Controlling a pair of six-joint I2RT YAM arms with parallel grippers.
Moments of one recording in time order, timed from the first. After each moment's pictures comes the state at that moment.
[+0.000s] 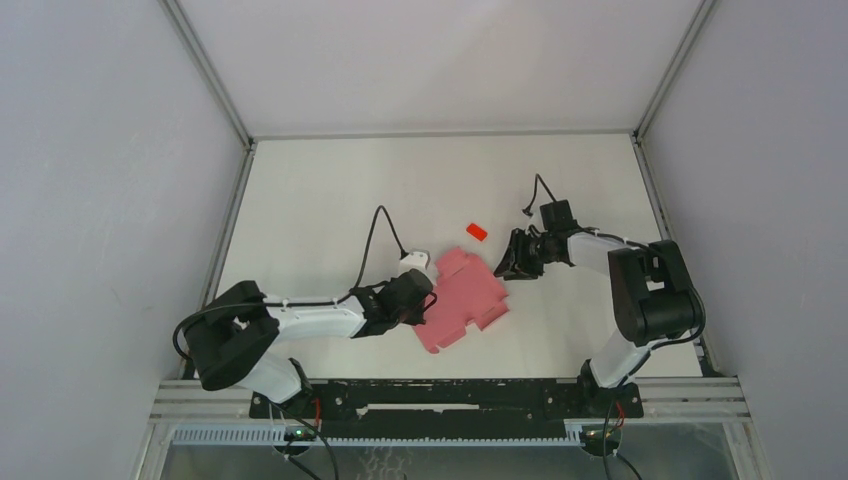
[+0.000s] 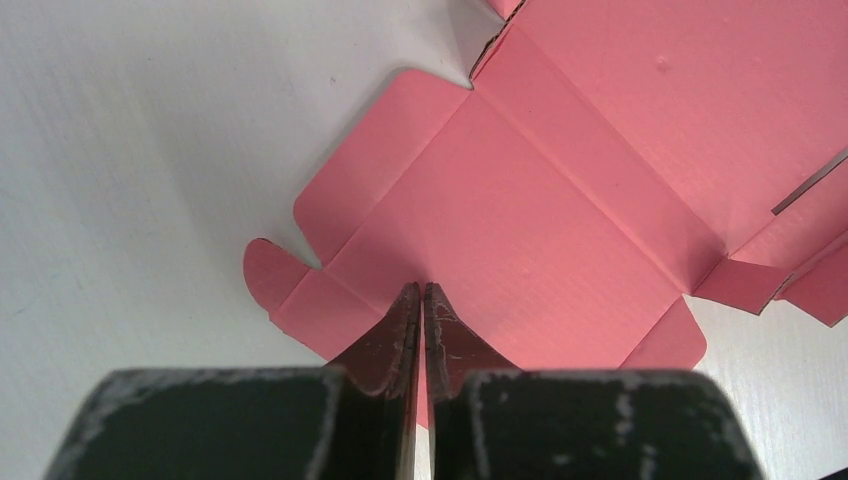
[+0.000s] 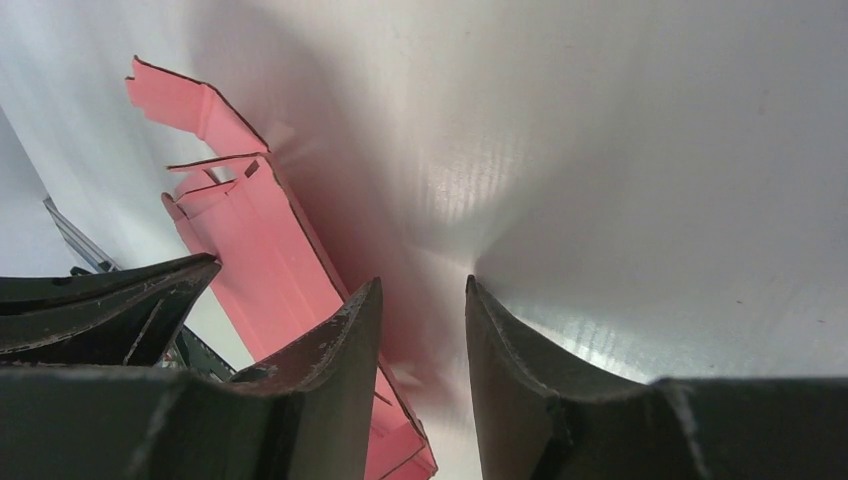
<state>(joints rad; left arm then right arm) -1.00 1.48 0.64 -0.07 -0.33 -0.65 0.19 1.67 0.81 -0.26 -0.57 0.40</state>
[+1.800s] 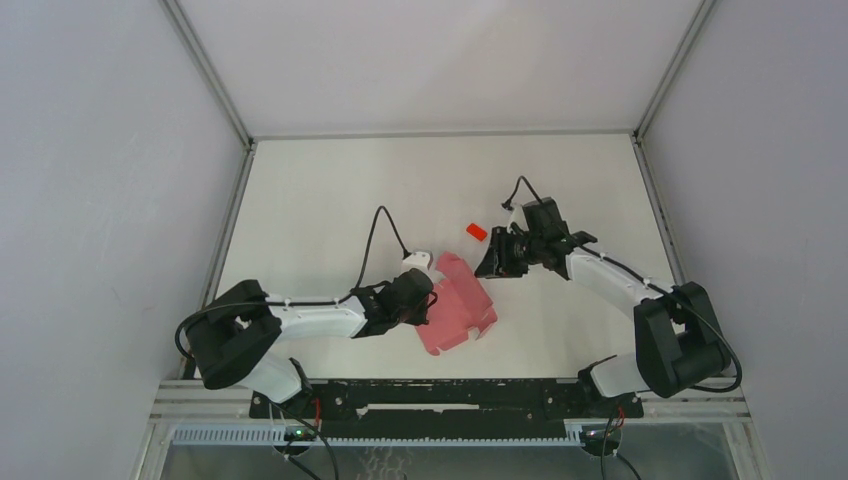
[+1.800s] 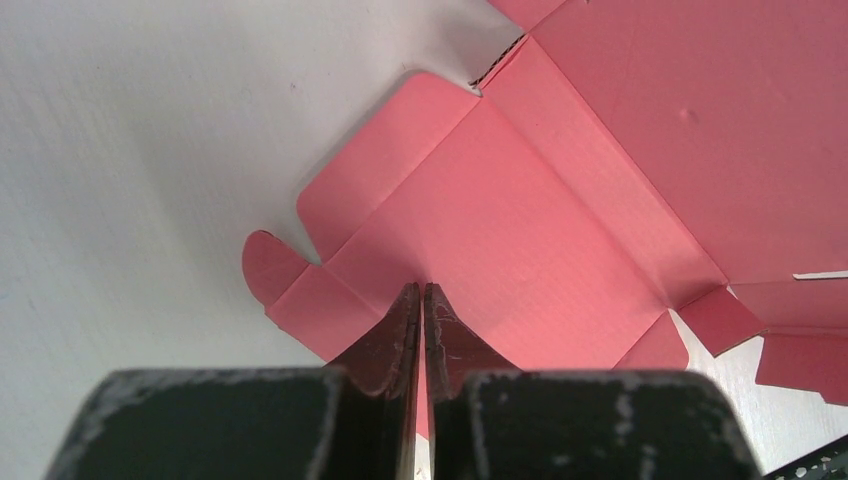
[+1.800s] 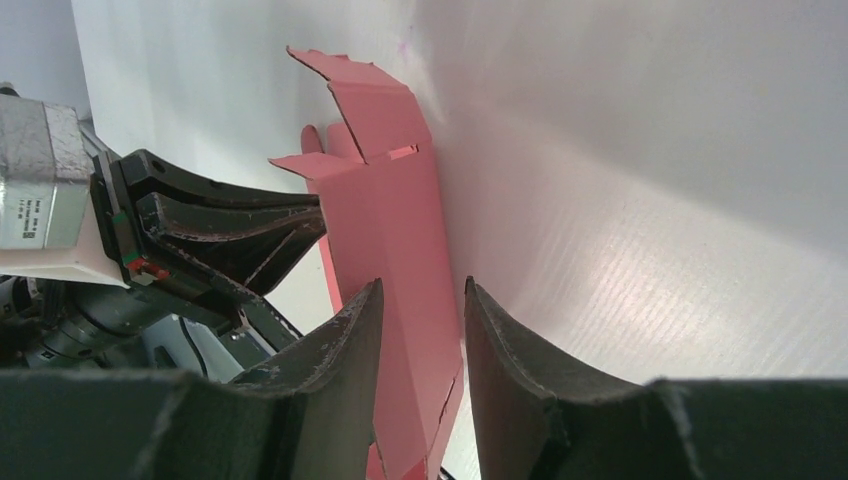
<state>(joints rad) -1.00 1.49 0.63 -0.03 -0.28 -0.65 0.38 1.40 0.81 -0.32 -0.54 0.46</state>
